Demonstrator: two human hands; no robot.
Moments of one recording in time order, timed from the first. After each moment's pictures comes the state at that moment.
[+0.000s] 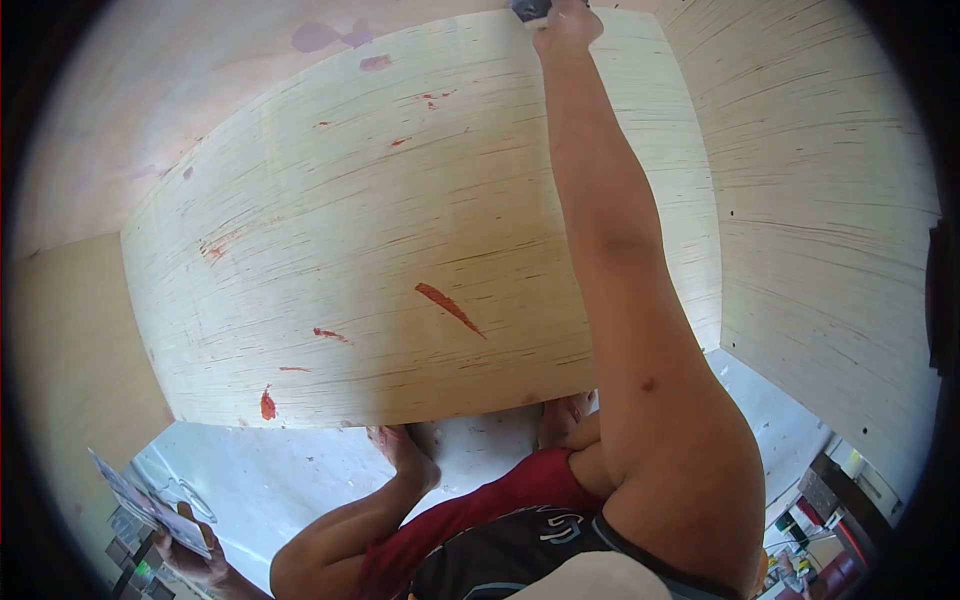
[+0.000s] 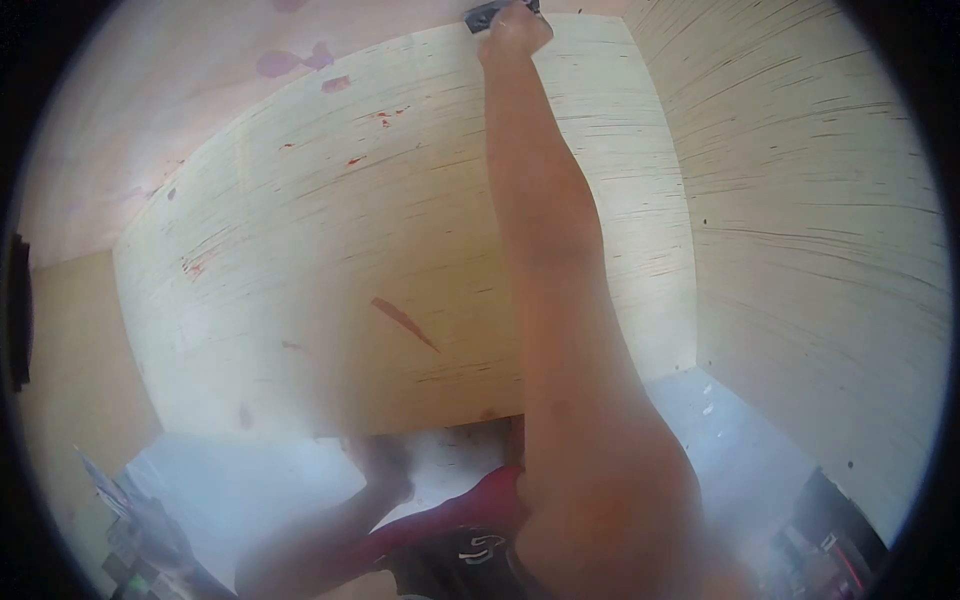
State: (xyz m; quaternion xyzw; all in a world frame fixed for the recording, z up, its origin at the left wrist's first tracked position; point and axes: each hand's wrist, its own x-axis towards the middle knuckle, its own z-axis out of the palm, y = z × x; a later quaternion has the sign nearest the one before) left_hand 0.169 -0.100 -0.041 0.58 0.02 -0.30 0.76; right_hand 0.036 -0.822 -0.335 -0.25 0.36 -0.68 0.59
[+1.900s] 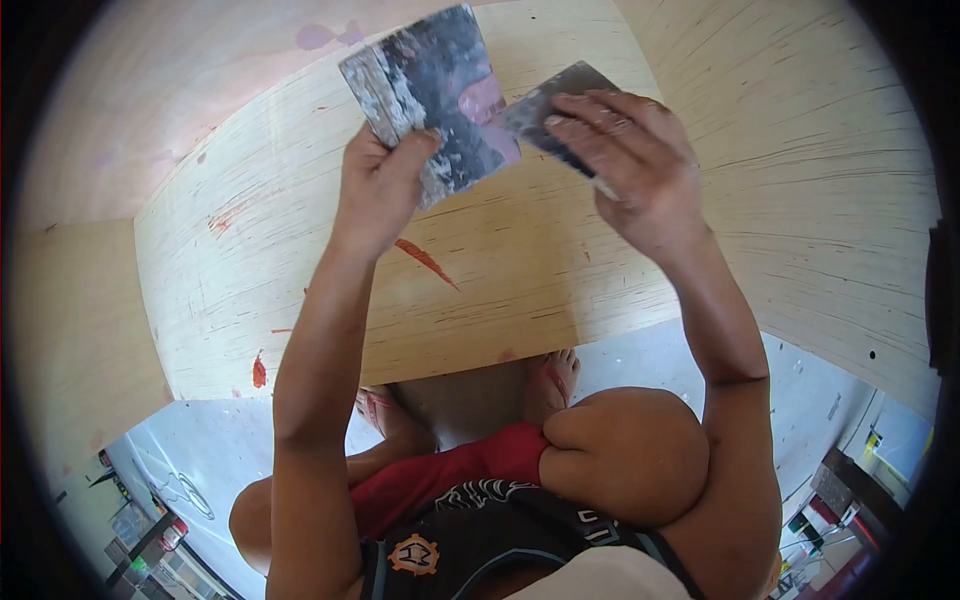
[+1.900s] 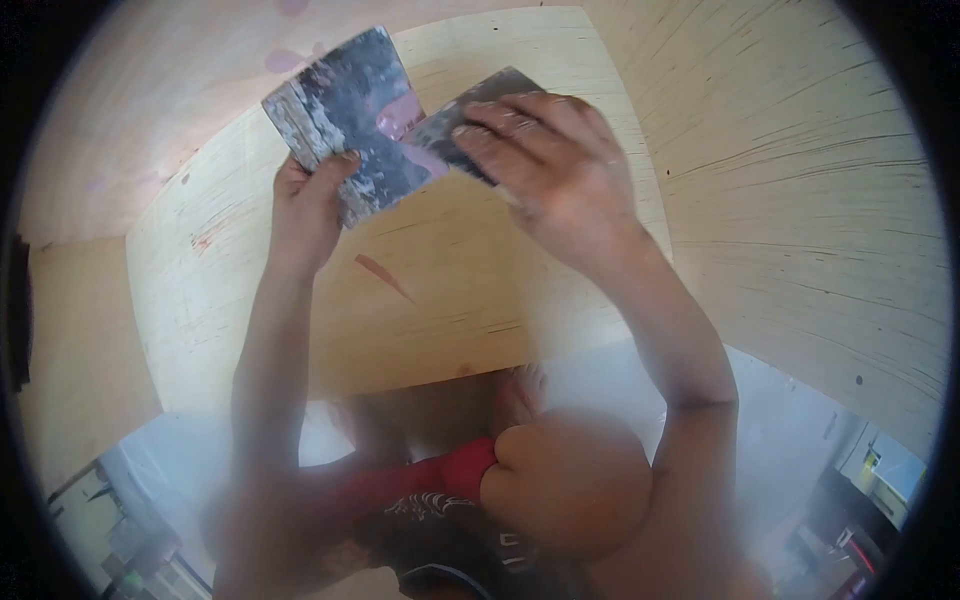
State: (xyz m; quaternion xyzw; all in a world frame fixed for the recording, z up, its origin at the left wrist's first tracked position) left_hand 0.022 -0.468 -0.156 0.55 -0.35 -0.42 0.63; right_hand -0.189 -0.564 -0.132 -0.92 0.18 -0.36 0.02
